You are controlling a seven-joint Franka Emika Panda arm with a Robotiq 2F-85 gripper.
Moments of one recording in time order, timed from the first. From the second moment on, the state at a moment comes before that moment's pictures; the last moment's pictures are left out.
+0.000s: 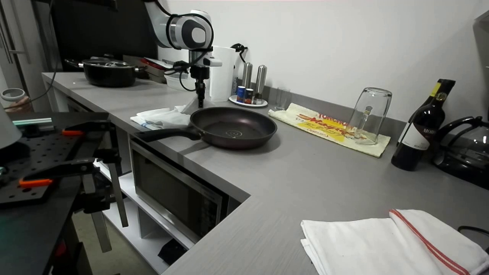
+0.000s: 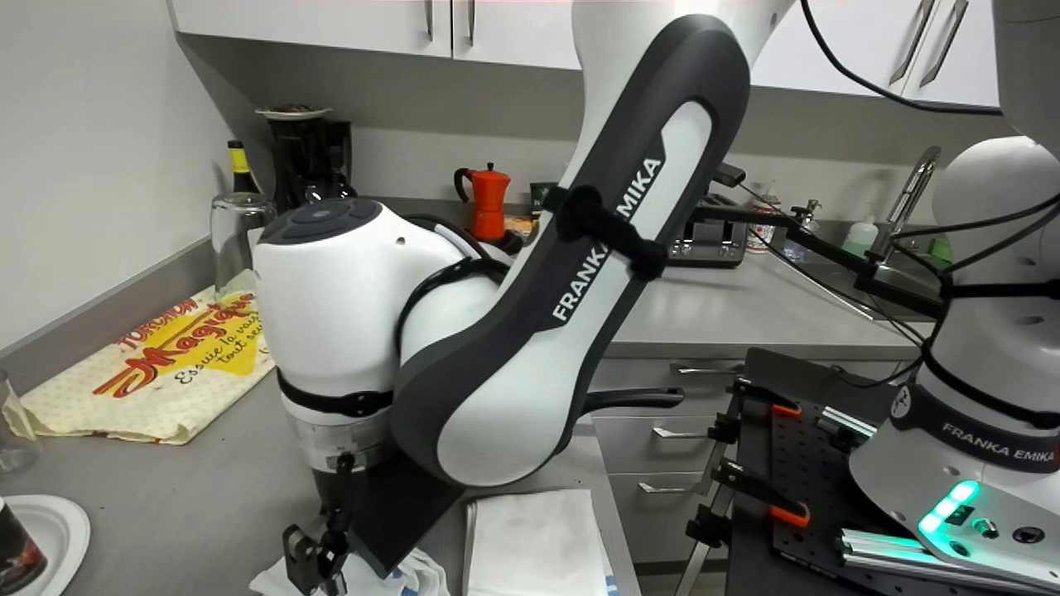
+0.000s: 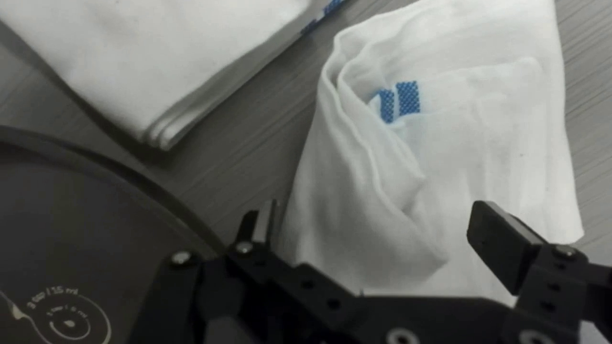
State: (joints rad) arm 0.57 0.66 0.01 -1.96 -0.15 2.63 0.85
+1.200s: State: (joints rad) arm 0.57 0.71 0.02 -1.92 -0.12 2.63 0.85
